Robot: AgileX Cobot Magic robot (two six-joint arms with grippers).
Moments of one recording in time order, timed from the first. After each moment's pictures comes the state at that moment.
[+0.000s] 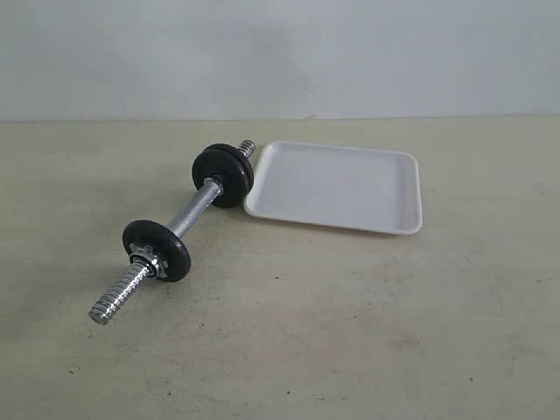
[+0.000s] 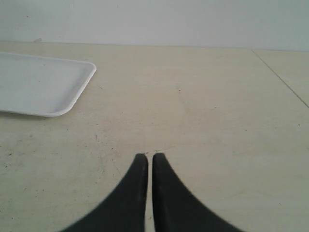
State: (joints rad) left arm 0.08 0.00 0.00 0.00 -0.11 0.06; right arm -0.03 0.00 0.00 -0.15 0.36 0.10
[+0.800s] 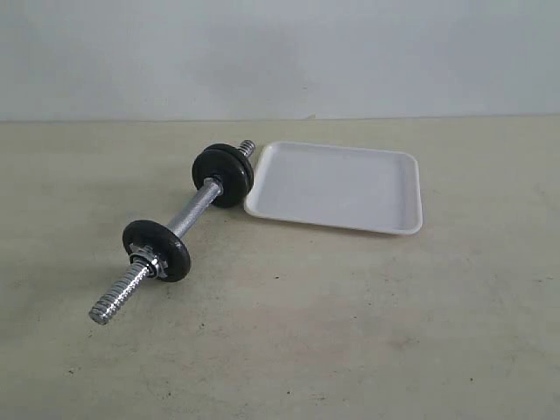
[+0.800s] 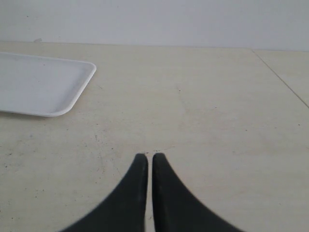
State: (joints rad) left arm 0.08 0.00 0.00 -0.01 0.34 0.08; right arm -0.03 0.00 0.00 -0.15 0.36 0.10
